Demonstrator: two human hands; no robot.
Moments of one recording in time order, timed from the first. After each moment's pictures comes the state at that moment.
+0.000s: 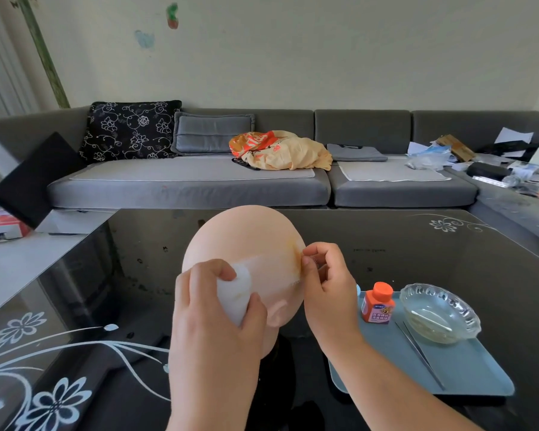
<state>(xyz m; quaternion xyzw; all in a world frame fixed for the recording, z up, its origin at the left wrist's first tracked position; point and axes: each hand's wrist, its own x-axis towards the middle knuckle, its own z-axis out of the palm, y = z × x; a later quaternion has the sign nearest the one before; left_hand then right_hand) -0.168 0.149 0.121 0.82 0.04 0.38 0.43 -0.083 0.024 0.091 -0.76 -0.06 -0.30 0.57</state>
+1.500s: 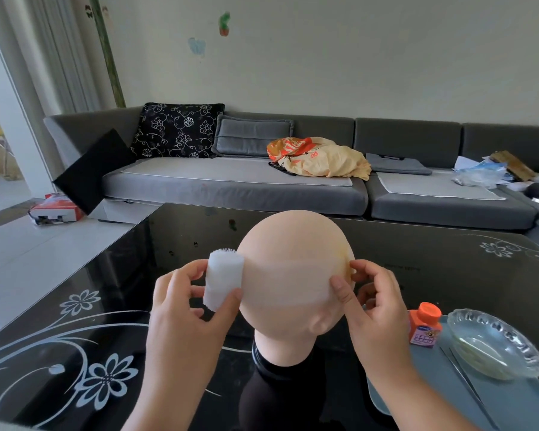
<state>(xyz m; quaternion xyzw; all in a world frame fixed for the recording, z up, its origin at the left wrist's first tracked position) -0.159 0.239 0.098 0.80 0.08 0.36 0.46 -0.097 0.027 0.086 -0.76 -0.11 -0.32 0.56</state>
